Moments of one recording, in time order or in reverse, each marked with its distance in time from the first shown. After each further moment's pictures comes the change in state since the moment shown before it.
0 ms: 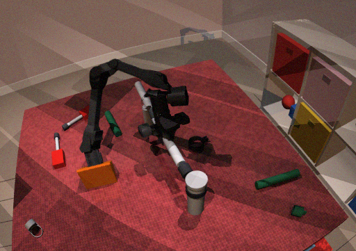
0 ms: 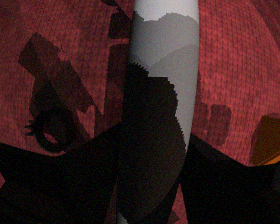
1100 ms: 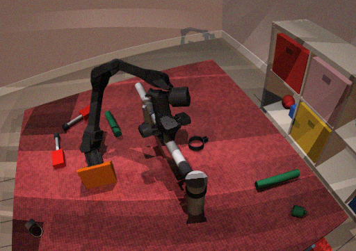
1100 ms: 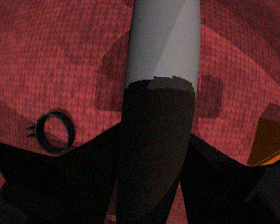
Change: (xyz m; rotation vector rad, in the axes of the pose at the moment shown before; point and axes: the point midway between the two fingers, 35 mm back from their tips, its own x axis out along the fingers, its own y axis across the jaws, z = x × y) arm -0.003 0.000 0.009 -0.003 0.018 -0.009
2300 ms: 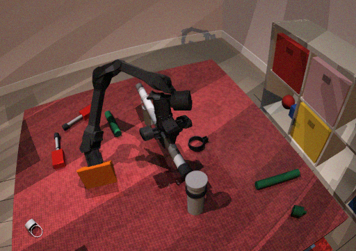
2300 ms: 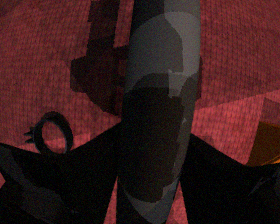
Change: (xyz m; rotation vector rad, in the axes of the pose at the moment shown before) arm 0.008 -0.001 0.009 -0.001 0.018 -0.007
